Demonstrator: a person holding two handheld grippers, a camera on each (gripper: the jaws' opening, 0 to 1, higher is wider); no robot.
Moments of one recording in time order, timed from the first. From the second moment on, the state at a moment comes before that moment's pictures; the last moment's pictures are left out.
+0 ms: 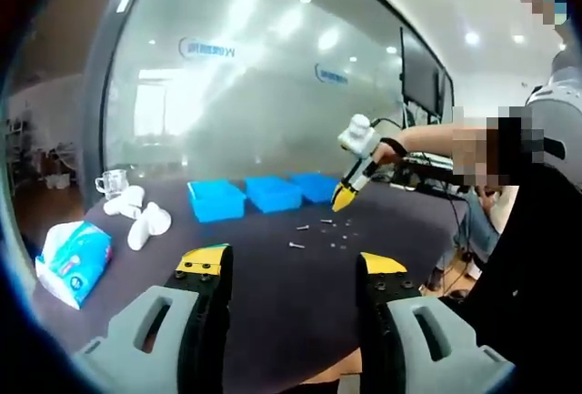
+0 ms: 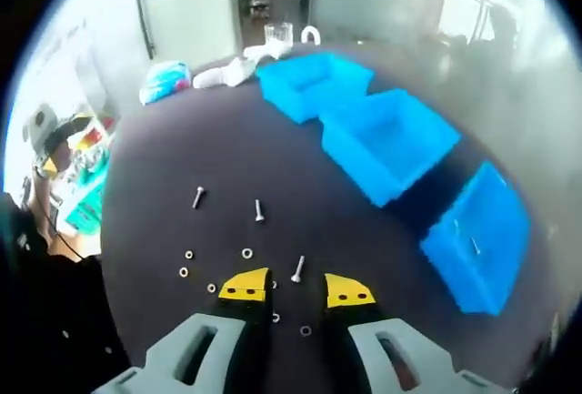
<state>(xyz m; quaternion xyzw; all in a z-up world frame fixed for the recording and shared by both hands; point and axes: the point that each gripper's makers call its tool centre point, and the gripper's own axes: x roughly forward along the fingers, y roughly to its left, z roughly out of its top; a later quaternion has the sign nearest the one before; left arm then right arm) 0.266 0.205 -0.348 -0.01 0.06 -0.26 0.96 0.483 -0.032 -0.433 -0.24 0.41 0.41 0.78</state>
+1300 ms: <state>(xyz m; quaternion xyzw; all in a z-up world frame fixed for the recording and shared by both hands) 0.271 0.205 -0.353 -0.02 0.07 -0.26 0.96 0.475 -0.029 -0.469 -0.29 0.51 0.40 0.70</state>
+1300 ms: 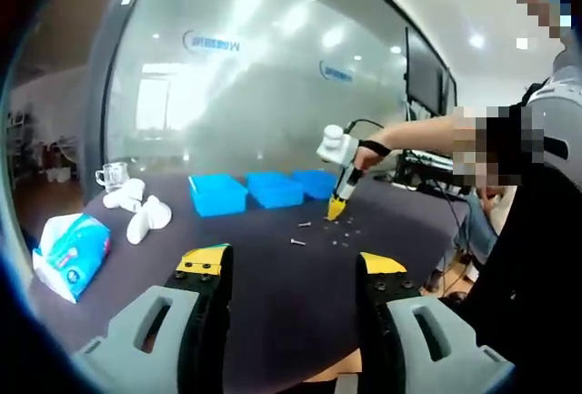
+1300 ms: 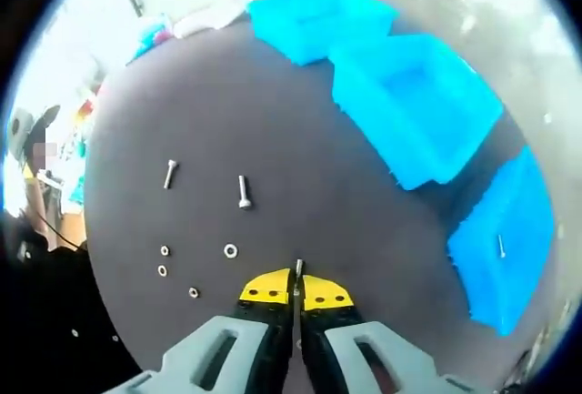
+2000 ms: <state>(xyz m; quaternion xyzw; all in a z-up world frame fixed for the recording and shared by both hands) 0.274 0.202 -0.343 -0.02 0.06 -0.26 0.96 0.460 -0.060 -0.400 -0.13 0.35 0.39 0.84</state>
